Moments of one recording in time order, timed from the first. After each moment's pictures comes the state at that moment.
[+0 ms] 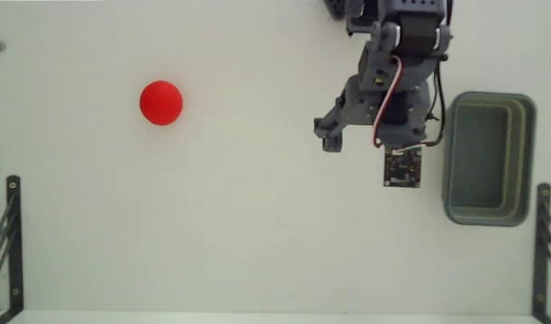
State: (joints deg) arm -0.2 139.9 114.3 80.9 -0.2
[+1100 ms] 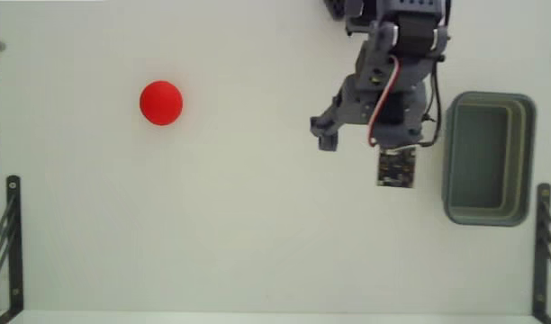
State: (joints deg) arm 2.5 139.9 114.3 80.9 -0.2
